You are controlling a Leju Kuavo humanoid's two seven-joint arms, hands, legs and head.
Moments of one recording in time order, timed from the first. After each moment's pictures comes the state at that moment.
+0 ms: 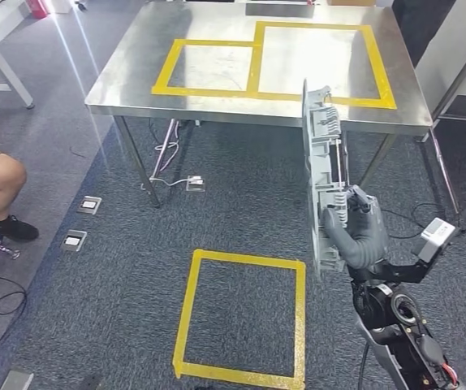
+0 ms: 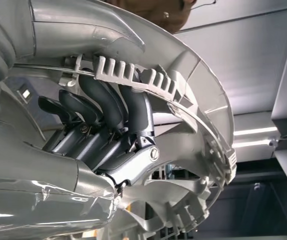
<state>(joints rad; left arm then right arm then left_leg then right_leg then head) -0.08 0.14 -0.54 -0.19 0.47 0.11 0.19 -0.25 -0.15 0.45 -1.64 -0.39 0.11 -0.41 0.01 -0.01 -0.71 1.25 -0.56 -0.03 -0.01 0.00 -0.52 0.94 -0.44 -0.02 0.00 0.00</state>
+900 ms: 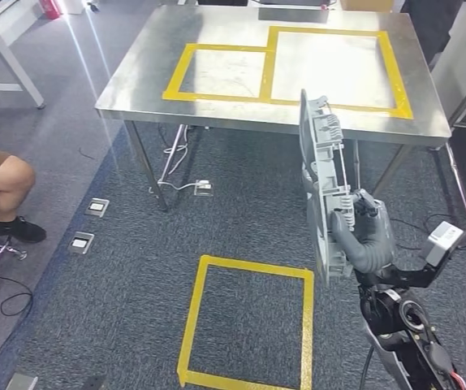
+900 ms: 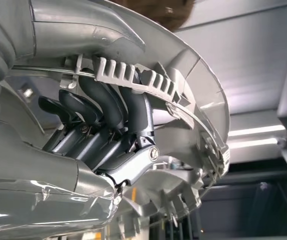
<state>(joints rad) -0.08 0.15 -0.55 -0.19 0.49 0.10 0.20 -0.25 -0.15 0.45 -1.64 -0.39 0.10 -0.39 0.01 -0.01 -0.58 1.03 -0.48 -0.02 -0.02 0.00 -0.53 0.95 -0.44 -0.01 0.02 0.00</state>
